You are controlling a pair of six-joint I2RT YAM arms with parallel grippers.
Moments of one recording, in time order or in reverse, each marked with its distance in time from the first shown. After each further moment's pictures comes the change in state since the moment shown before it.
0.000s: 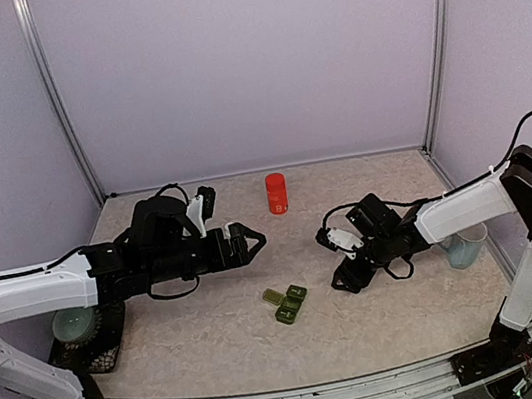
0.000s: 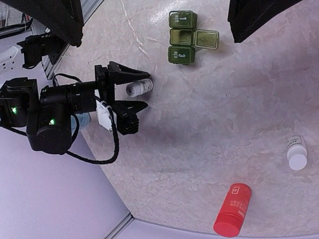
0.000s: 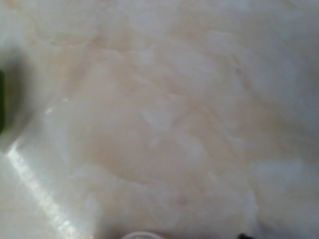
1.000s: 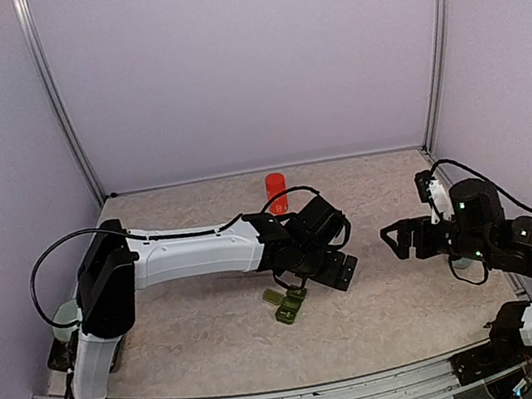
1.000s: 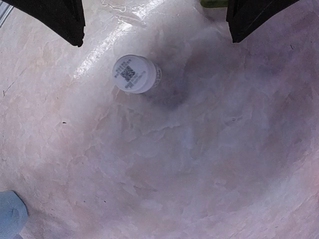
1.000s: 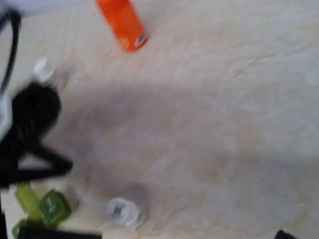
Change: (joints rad) left arm -0.192 0.872 0.893 -0.486 -0.147 0.298; right arm -0.027 -0.929 -0.311 -0.138 0.284 0.576
